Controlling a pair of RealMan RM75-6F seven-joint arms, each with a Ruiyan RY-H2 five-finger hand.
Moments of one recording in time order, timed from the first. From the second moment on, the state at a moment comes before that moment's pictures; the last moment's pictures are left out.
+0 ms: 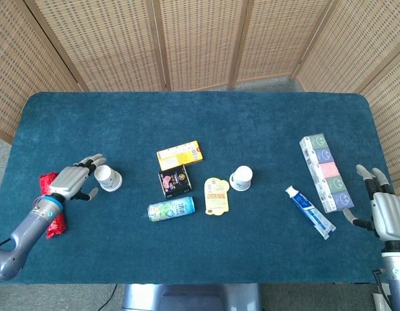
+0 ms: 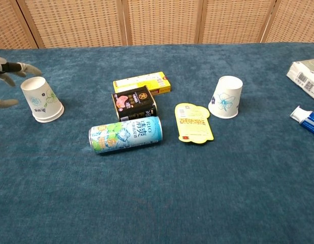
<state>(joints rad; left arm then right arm) -0.63 -1.19 -0.09 -1.48 1.16 0.73 -0.04 0.16 -1.01 0.16 -1.75 -1.33 1.37 0.06</state>
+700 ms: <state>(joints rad) -0.66 -1.28 -0.09 -1.46 1.09 0.75 0.06 0.15 -1.01 0.15 -1.74 -1.33 1.37 0.08</state>
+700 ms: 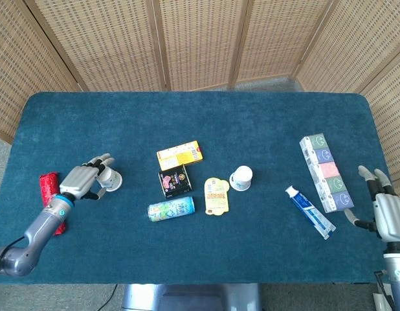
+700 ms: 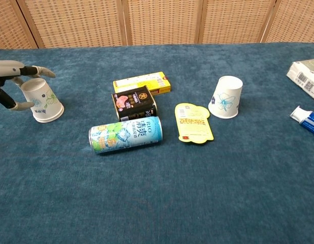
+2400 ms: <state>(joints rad) -0.70 -1.19 -0.15 -1.68 1.28 0.83 -0.07 0.19 -1.02 0.15 -1.74 -1.36 1.33 0.05</state>
